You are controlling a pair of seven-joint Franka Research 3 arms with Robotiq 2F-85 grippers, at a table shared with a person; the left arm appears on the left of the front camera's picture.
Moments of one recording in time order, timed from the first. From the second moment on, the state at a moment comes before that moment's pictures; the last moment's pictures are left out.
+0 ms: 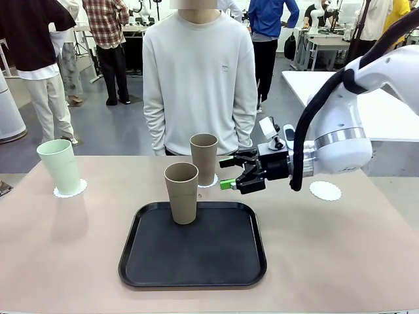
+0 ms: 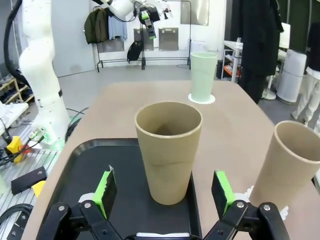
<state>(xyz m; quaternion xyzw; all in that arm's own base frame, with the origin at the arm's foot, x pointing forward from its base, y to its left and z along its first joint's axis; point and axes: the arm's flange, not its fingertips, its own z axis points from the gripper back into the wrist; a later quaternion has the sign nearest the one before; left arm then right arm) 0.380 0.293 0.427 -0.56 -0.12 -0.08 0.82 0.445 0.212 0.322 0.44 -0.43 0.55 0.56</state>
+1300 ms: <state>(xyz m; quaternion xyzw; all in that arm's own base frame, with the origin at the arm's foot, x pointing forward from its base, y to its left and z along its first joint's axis) 0.380 0.293 0.427 -0.56 -0.12 -0.08 0.82 0.475 0.279 0.251 0.48 -0.38 0.56 0.56</state>
